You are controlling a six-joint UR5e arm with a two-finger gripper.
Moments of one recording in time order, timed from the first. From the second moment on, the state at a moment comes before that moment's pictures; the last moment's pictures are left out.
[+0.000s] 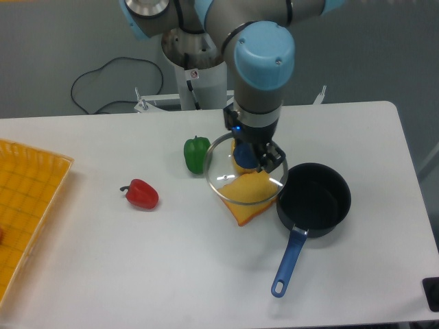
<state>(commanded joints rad) 2.45 -1.81 -1.38 -1.56 1.55 1.22</state>
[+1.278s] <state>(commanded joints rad) 2.37 -1.80 -1.42 -1.56 1.54 1.16</state>
